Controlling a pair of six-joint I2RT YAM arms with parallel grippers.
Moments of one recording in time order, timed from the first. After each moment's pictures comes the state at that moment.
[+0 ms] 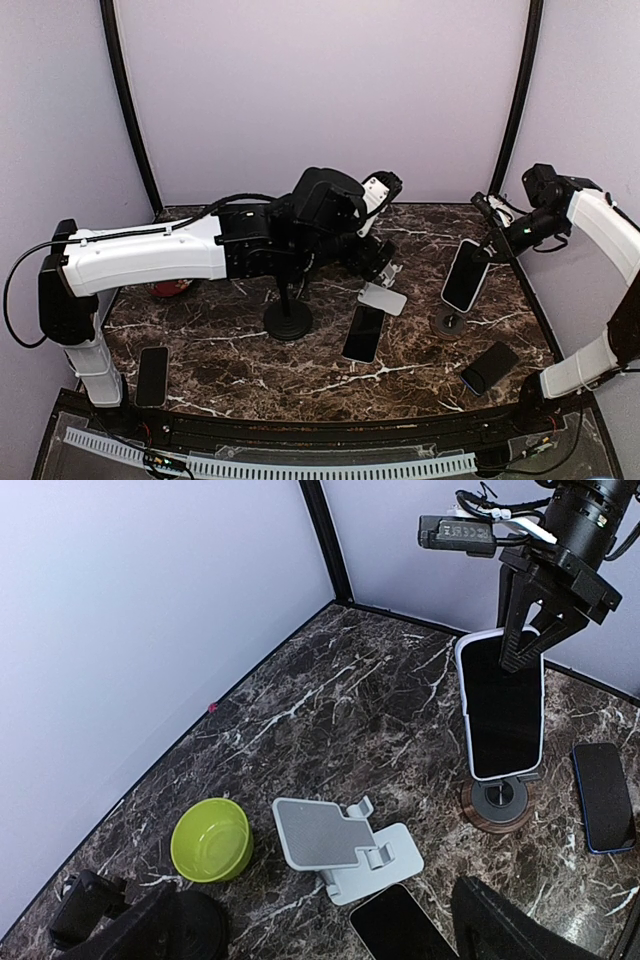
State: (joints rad) left arm -1.21 1.81 1.71 -0.35 -0.49 0.06; right arm -0.01 1.35 1.26 -1.12 -0.58 -0.50
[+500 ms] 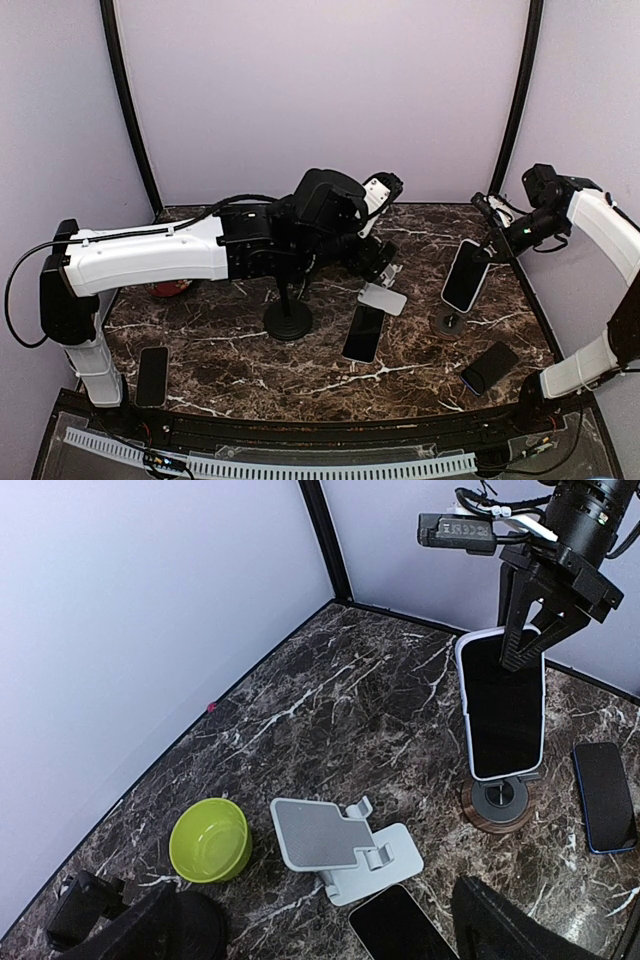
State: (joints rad) left arm -1.21 1.82 1.71 -0.35 -0.49 0.06; right arm -0.01 1.35 1.26 -1.13 -0.57 -0.50
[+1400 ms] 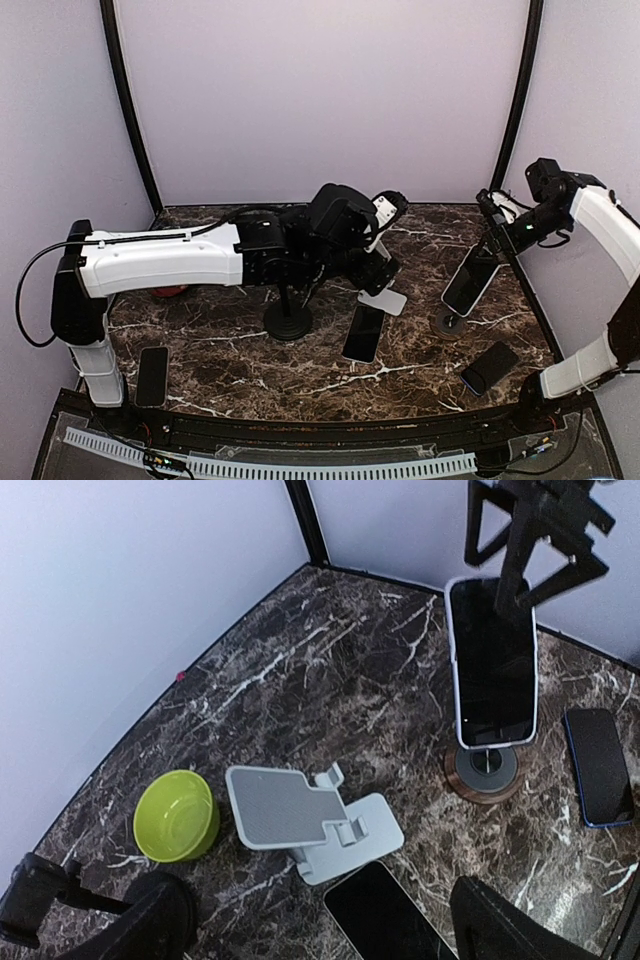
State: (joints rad) left arm -1.21 1.87 1.71 -0.37 -0.45 0.04; right arm -0.01 1.35 1.28 -1.13 -0.45 -0.48
